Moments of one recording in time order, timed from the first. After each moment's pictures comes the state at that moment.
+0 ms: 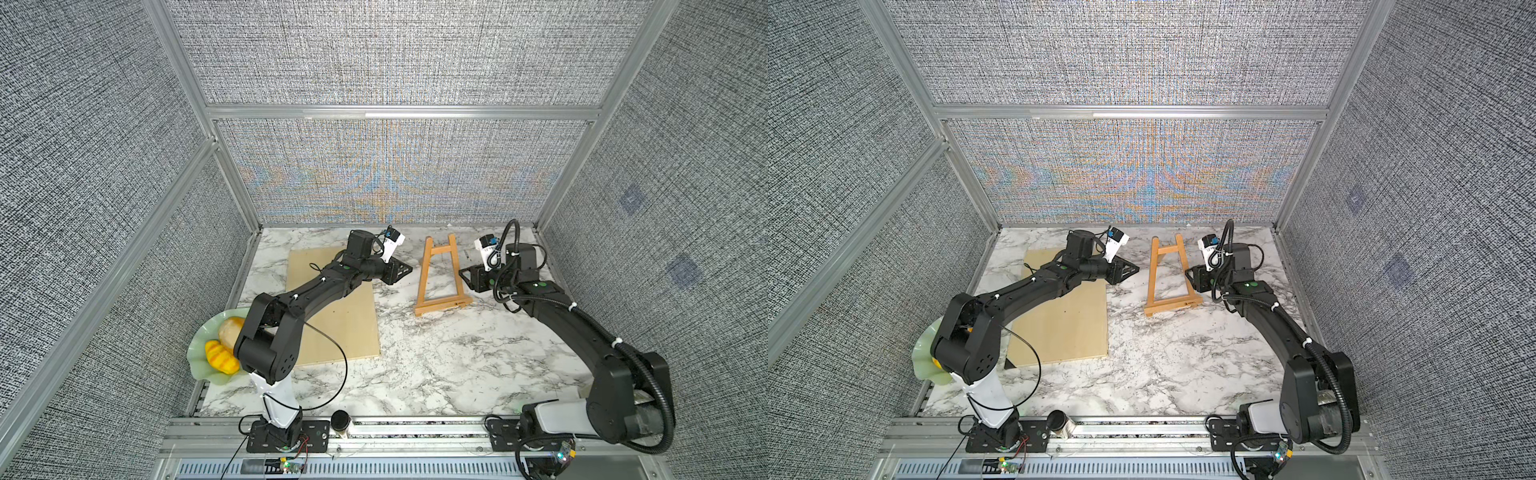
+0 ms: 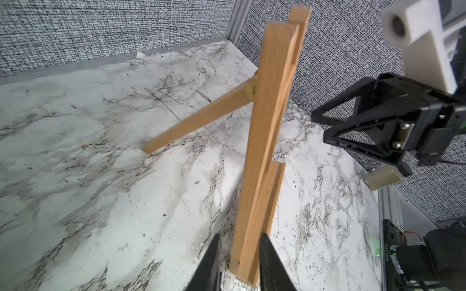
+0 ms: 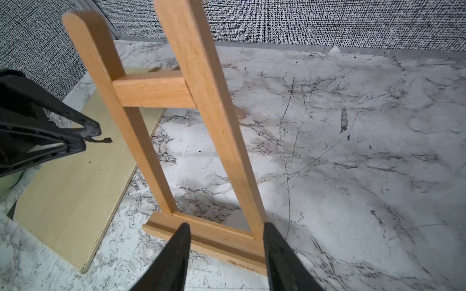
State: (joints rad) left arm -0.52 1.82 1.27 -0.01 0.66 -0.13; right arm 0.15 1.39 0.96 -0.21 -0.38 0.04
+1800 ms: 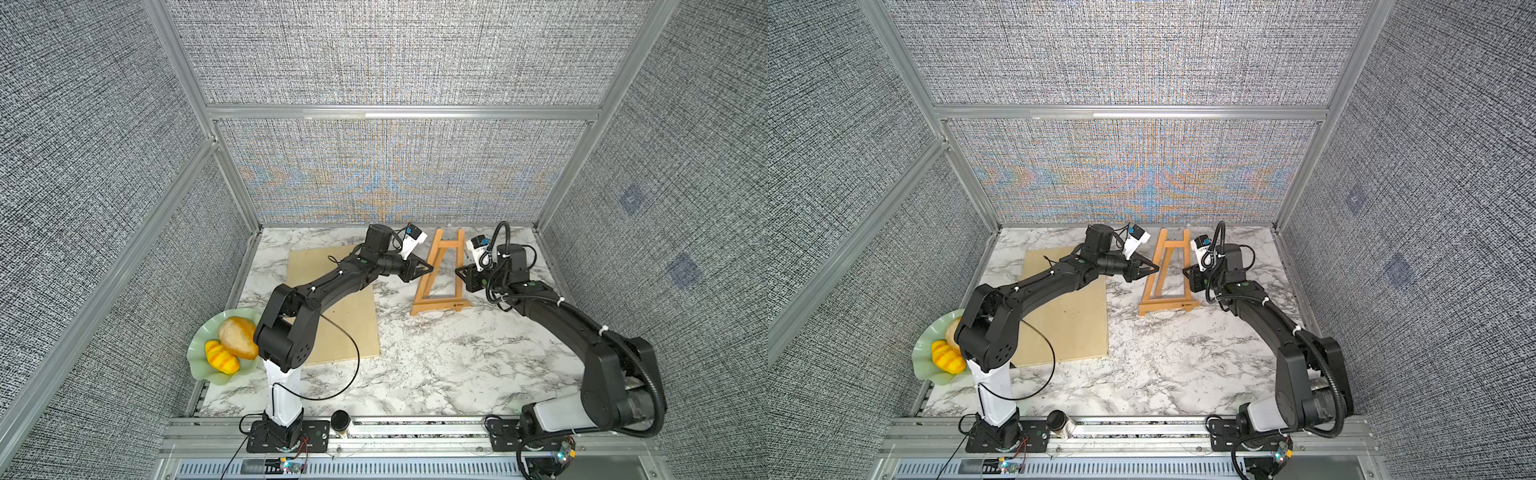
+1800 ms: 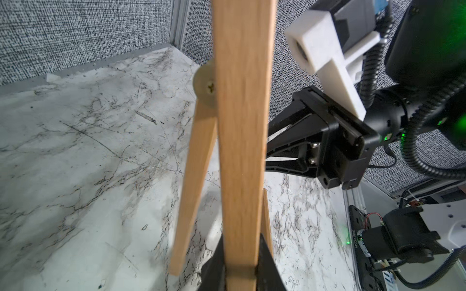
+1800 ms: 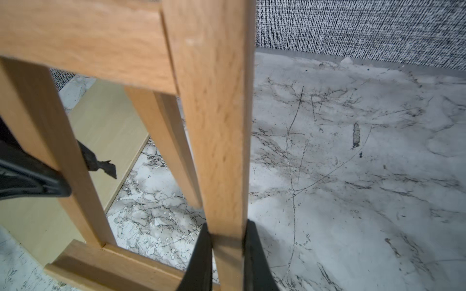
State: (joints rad) left arm -0.59 1.92 1.43 -0.02 0.79 -0.10; right arm 0.21 1.42 0.95 -0.11 -0.36 0.02
